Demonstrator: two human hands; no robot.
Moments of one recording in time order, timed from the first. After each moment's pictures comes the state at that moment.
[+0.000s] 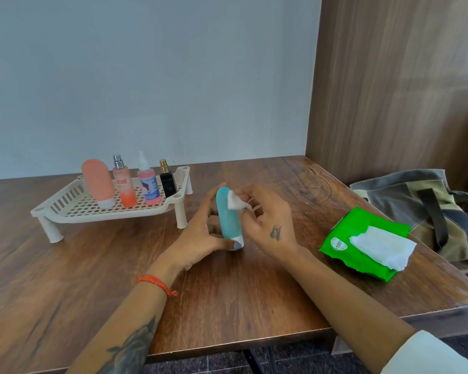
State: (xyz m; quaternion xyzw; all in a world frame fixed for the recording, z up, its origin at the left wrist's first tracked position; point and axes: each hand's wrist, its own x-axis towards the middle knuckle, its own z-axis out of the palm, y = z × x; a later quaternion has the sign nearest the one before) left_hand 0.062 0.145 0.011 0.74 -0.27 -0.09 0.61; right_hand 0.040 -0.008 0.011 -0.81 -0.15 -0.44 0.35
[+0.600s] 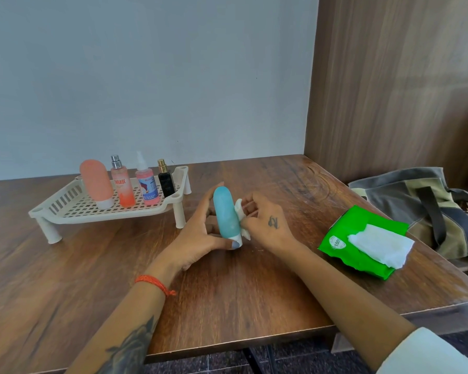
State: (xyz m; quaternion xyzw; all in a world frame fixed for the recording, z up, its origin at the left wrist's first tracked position) left_hand 0.063 0.145 0.011 0.75 -0.27 -0.09 0.60; right_hand 0.045 -0.011 0.010 -0.86 -0.04 -0.21 0.46
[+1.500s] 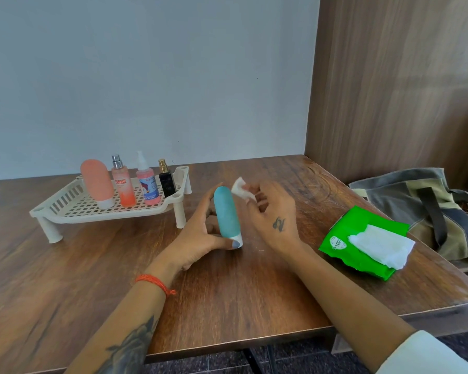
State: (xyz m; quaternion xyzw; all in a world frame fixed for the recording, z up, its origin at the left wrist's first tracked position) left_hand 0.064 0.145 0.010 0.75 -0.25 -0.09 0.61; right_hand 0.044 -0.012 0.013 -0.80 -0.07 -0.46 0.37
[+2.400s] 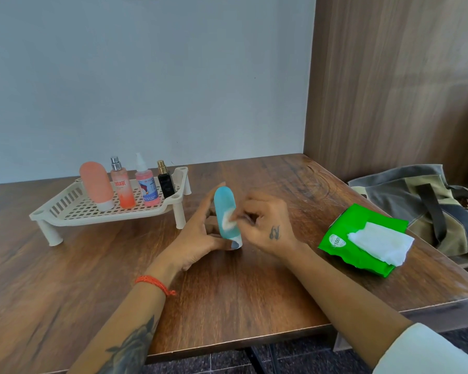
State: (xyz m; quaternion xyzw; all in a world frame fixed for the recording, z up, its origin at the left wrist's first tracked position) left_hand 0.062 0.146 0.011 0.73 -0.26 -0.09 0.62; right_hand 0.040 -0.012 0.010 -0.80 -0.22 -0.42 0.36
